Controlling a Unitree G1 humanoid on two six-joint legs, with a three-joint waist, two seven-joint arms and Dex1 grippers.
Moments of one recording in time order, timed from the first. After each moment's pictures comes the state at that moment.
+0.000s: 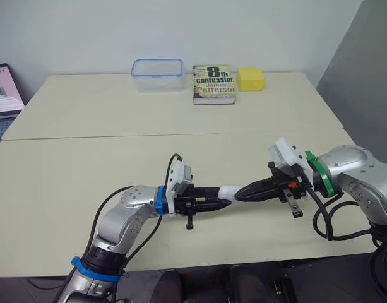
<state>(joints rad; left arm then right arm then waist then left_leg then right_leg) -0.31 0.41 -0.18 -0.19 -0.57 0.46 -1.11 -0.57 -0.84 0.14 -0.44 0.67 0.80 1.22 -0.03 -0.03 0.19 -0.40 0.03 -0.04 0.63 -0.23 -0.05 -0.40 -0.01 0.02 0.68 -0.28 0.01</state>
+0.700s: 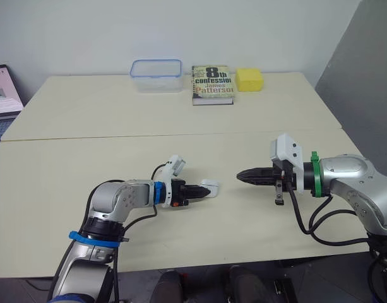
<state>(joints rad) -0.52 0.45 -0.08 0.08 -0.65 1.14 -0.77 -0.47 -0.81 0.10 -0.46 0.53 0.74 0.96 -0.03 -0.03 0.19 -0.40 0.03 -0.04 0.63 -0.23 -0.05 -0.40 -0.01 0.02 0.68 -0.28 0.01</state>
